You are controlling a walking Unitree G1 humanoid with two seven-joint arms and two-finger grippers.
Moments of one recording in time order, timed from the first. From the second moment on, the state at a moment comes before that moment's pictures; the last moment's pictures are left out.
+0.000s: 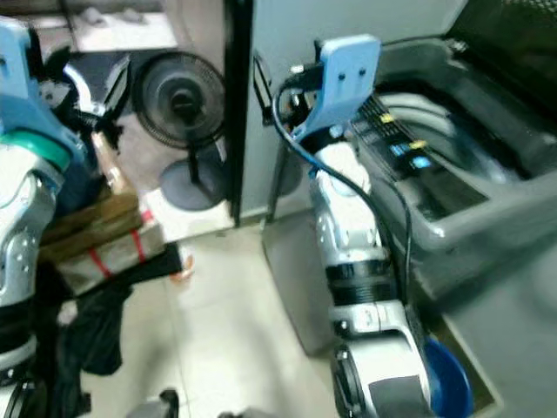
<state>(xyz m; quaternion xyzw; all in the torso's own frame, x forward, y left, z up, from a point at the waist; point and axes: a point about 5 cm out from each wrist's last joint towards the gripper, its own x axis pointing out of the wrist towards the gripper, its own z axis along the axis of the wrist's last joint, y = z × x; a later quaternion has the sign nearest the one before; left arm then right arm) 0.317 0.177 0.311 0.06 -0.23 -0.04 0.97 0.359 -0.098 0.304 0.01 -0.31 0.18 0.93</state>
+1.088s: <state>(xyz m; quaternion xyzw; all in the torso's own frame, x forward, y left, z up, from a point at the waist) 0.334 0.177 0.248 0.08 -0.16 0.01 0.98 0.378 -0.127 0.229 0.02 -0.18 0.08 0.98</state>
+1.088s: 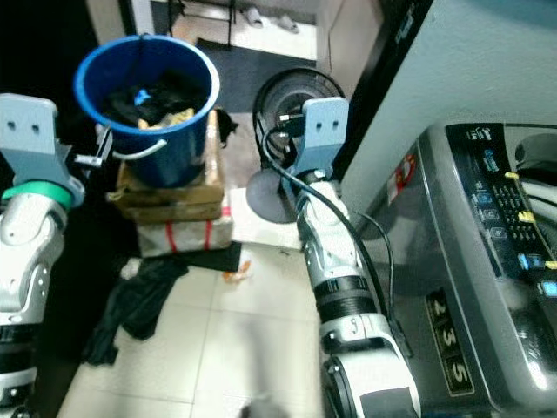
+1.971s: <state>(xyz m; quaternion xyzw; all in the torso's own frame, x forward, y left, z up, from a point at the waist) 0.333 0.189 0.247 0.09 -0.17 0.04 0.98 0.380 -0.116 0.235 0.03 -0.20 0.10 0.97</state>
